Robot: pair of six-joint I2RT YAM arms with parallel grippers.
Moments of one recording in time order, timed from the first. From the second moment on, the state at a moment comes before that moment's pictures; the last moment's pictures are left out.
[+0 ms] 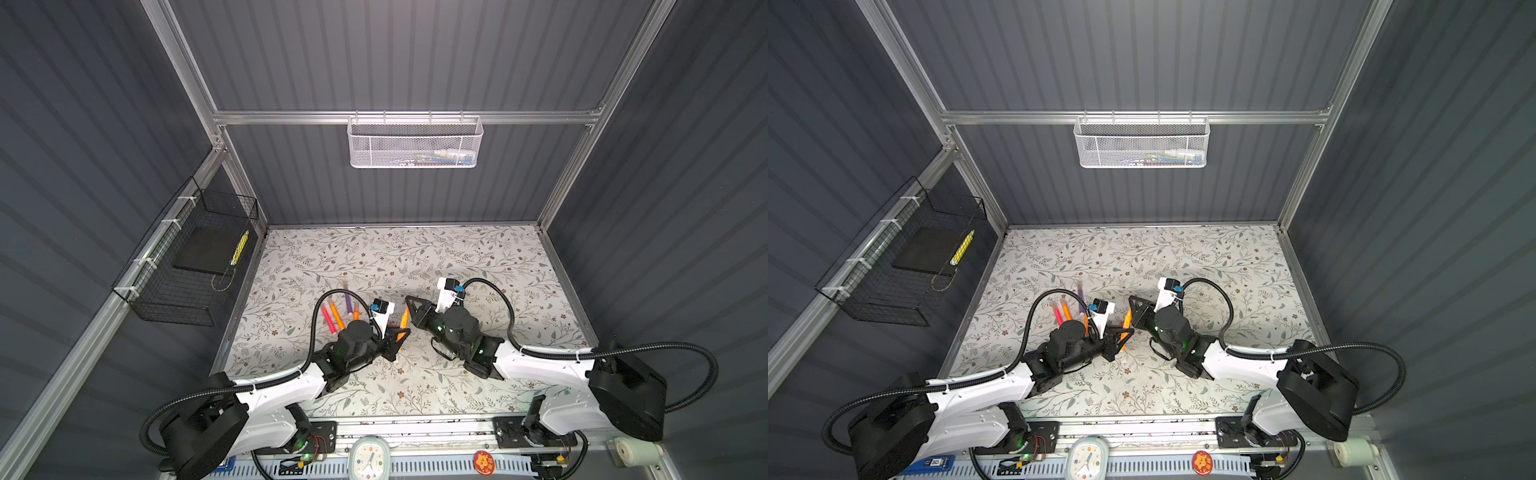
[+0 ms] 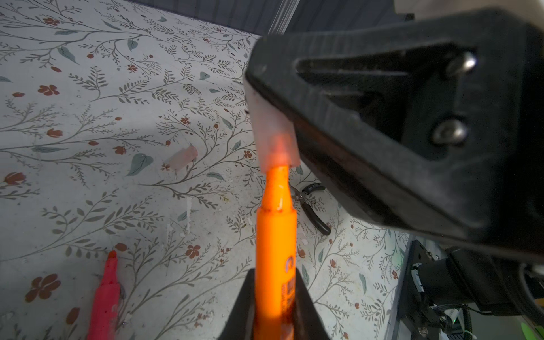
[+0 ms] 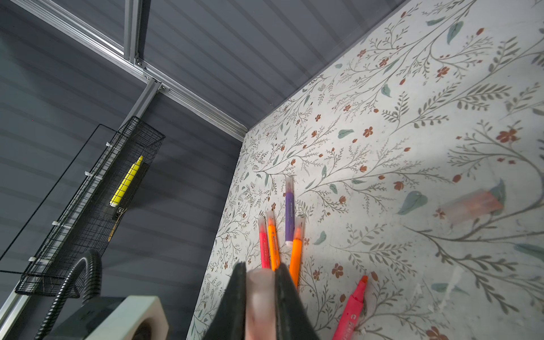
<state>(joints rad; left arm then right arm) -0.89 1.17 0.39 0.45 0.12 -0.49 0.96 1.38 0.60 0.60 0.30 0.99</state>
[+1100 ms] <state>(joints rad) -0.82 1.11 0.41 0.36 0.28 -0.54 0.98 1.40 0.45 0.95 0.18 0.79</state>
